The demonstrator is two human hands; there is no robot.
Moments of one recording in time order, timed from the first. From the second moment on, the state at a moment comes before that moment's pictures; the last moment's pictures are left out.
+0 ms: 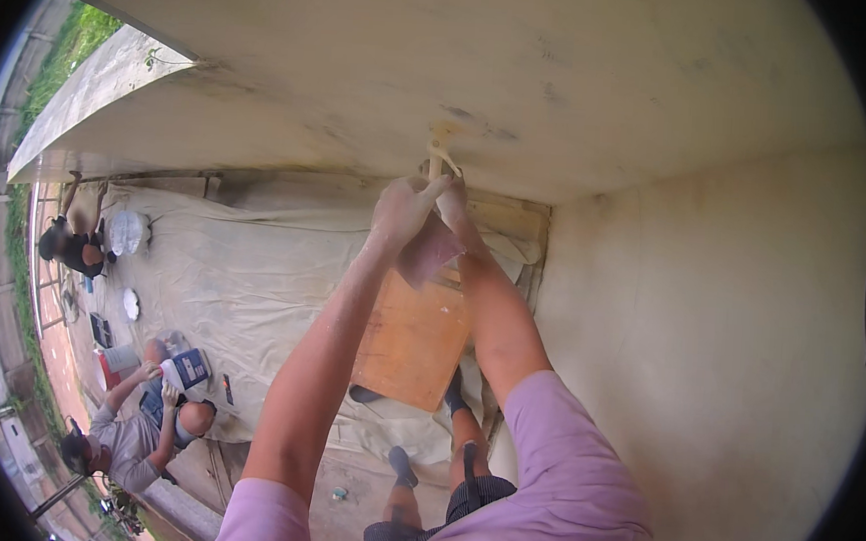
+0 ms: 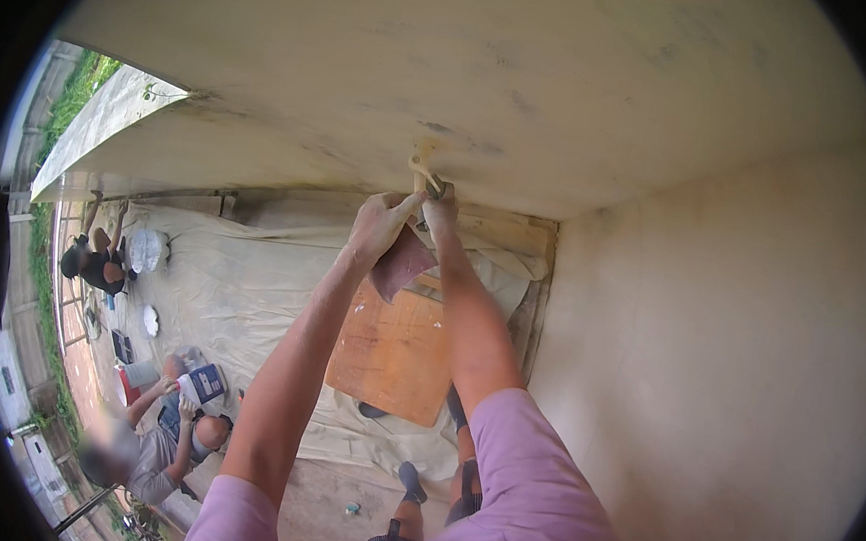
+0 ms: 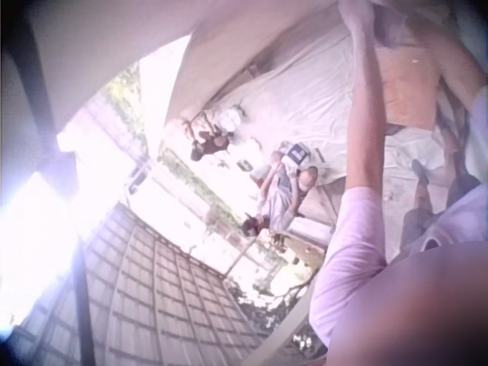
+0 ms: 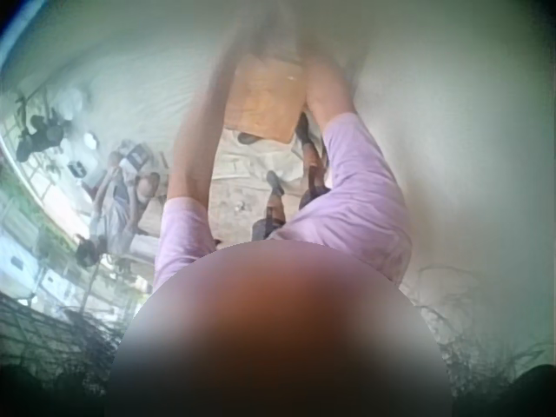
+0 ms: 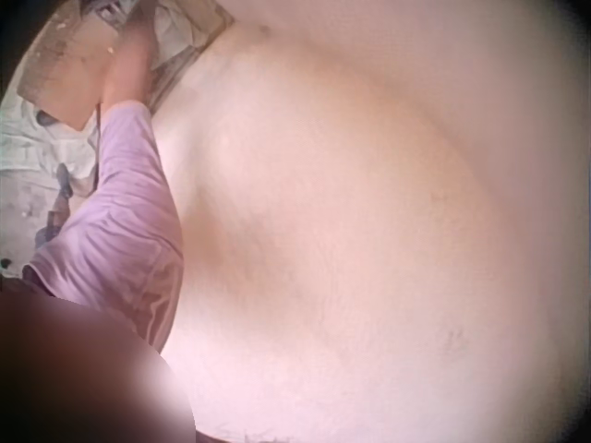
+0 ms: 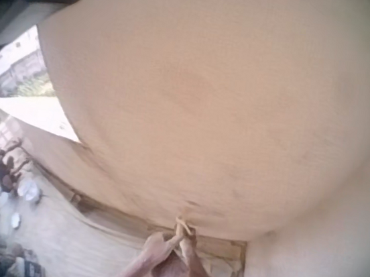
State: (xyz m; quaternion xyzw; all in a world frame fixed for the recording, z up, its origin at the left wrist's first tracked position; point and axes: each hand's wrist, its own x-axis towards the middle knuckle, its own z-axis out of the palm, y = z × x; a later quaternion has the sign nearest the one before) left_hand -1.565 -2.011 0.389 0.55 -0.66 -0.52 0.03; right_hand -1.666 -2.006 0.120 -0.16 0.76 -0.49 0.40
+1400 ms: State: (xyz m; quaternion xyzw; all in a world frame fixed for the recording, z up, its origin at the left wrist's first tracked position) left_hand -1.179 -1.652 0.426 0.75 -0.52 -0.39 -0.12; right_hand -1.787 -1.824 0.199 0.04 0.58 -0.68 0.44
